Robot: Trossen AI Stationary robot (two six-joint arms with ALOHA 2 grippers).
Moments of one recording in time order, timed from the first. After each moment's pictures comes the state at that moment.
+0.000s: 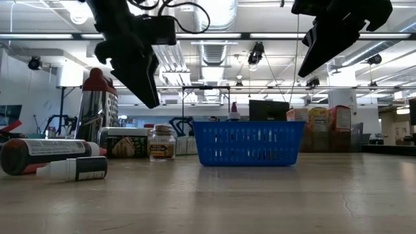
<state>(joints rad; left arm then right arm) -0.19 1.53 1.08 -0.66 -0.33 -0.21 0.32 1.28 0.92 -0.67 0.42 0.38</state>
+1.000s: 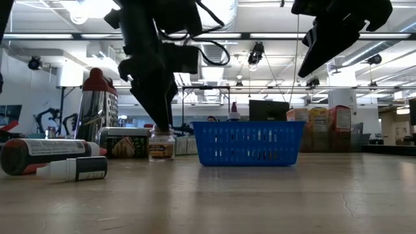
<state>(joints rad) -0.07 1.72 1.17 -0.64 -0.07 -0.12 0.32 1.28 0.92 -0.67 0.42 0.38</state>
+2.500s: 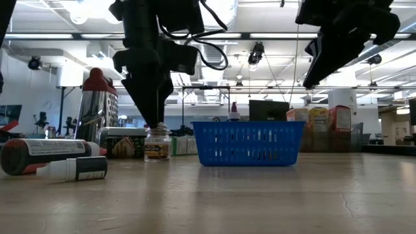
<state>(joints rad) -0.07 1.74 1.25 -0.81 -0.05 -0.16 0.32 1.27 0.85 -0.62 0.41 0.37</state>
